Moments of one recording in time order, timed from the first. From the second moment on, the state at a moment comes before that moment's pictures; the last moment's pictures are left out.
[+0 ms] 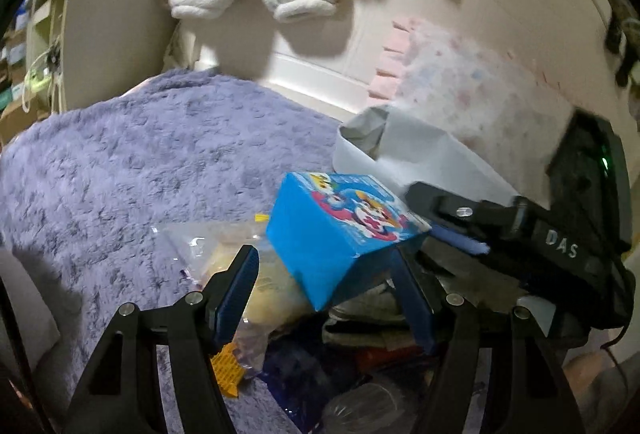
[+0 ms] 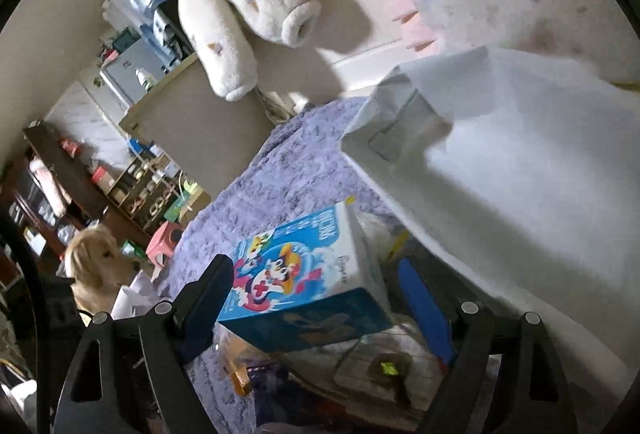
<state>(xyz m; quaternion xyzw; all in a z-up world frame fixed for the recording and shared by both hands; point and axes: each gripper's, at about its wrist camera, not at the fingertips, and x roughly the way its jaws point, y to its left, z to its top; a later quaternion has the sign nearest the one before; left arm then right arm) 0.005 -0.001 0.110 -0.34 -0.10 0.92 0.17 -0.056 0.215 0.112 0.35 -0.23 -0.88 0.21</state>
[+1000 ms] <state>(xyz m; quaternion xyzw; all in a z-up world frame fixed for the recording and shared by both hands) 0.024 0.031 0.143 -0.24 -0.03 0.95 0.19 -0.022 0.188 0.145 0.38 -0.19 -0.88 0.21</state>
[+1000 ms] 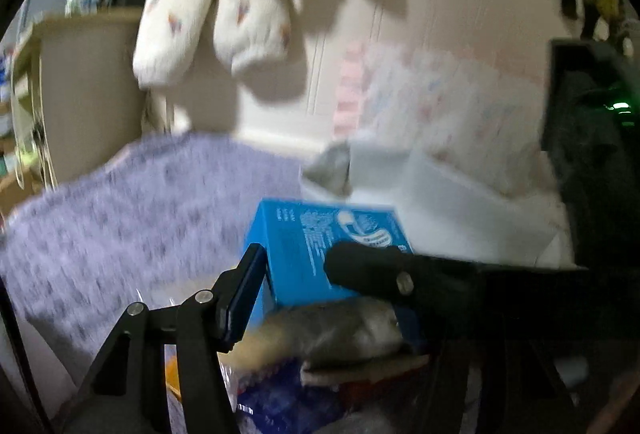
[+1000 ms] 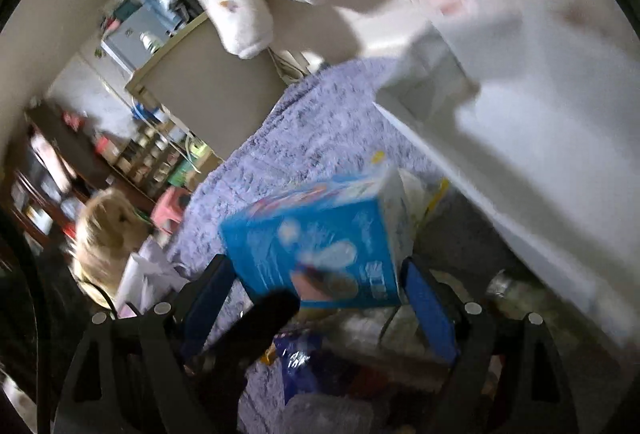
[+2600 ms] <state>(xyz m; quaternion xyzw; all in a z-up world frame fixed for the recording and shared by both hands) 0.036 -0.020 0.100 -0.40 -0.07 0.91 0.06 0.017 0.169 0.154 0.43 -0.15 -0.89 0.06</state>
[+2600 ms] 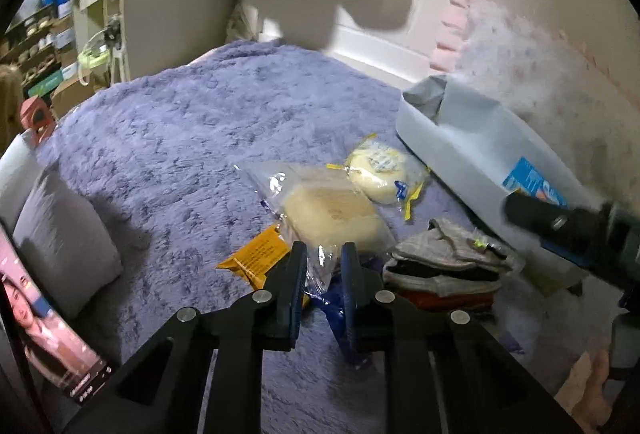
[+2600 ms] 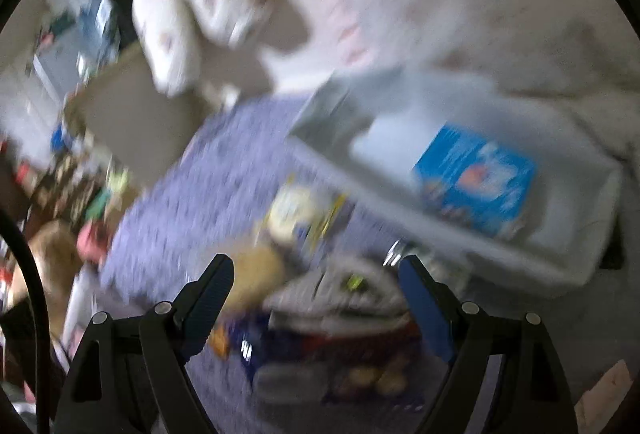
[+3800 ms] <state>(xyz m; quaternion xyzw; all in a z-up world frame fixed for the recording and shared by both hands) -0.008 -0.020 0.042 -0.46 -0.08 0.88 0.06 -0.012 0.152 0.026 0.44 0.01 -0.90 0.05</state>
